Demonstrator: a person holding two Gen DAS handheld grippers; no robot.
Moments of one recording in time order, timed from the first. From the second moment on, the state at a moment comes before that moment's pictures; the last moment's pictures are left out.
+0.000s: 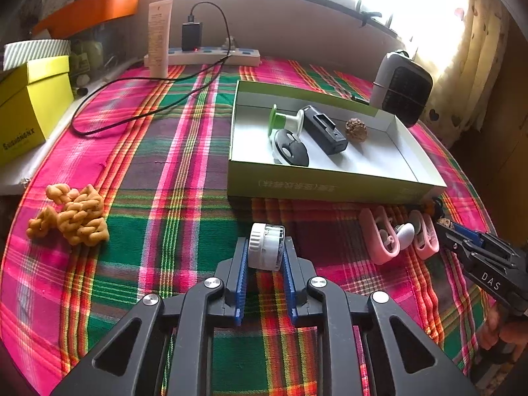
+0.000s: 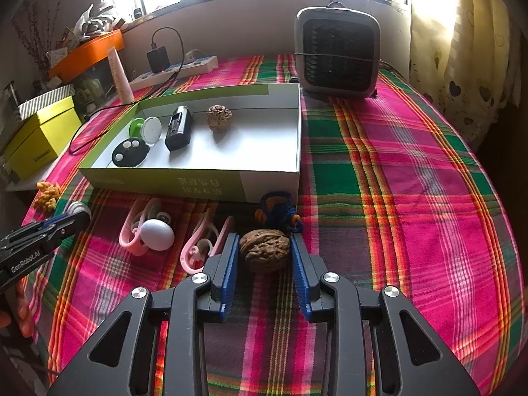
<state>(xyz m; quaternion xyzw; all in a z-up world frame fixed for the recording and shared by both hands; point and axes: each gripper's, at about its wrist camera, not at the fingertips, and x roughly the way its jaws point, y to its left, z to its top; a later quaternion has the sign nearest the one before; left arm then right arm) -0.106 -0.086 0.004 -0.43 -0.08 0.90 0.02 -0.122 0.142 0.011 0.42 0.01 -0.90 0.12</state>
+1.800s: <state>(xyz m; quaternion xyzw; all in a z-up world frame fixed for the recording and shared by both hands) -0.191 -0.016 0.036 -0.40 -0.05 0.91 0.12 -0.225 0.122 0.043 0.39 0.05 -0.90 0.17</state>
